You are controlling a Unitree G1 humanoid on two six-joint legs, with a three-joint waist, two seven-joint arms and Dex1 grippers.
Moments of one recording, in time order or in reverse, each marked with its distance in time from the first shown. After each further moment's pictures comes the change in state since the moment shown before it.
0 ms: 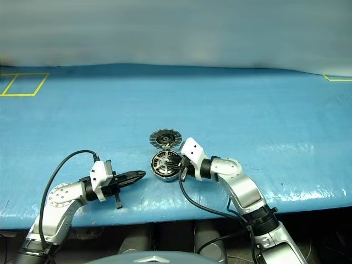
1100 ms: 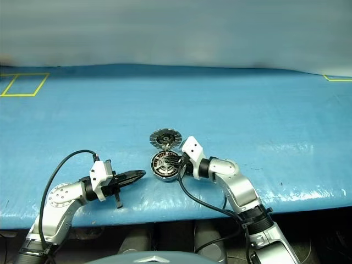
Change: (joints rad) left arm 0.000 0.001 0.000 0.000 0.002 -0.005 0.011; right arm -0.005 0.045 -0.018 0.070 0.020 -0.033 -0.013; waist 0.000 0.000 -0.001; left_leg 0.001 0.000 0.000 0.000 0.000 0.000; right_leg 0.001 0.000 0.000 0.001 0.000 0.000
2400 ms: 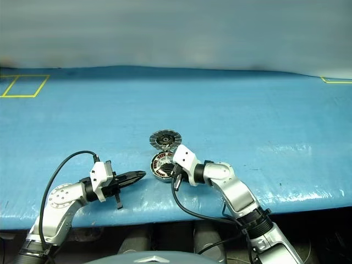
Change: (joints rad) left arm 0.006 0.000 -0.005 0.000 0.001 -0.001 0.004; right arm 0.009 -0.025 0.098 -0.054 -0.085 0.002 -0.004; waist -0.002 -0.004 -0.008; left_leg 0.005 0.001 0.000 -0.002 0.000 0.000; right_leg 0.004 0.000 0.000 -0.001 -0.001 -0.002
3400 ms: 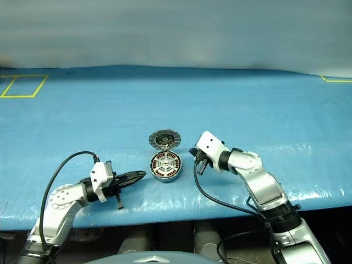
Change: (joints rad) left arm 0.004 -0.015 -0.001 0.000 0.000 -0.014 0.006; right arm -0.041 -0.170 -0.147 -0.032 -0.052 0.068 -0.086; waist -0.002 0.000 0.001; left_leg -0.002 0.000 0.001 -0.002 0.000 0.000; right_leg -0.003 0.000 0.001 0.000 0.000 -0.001
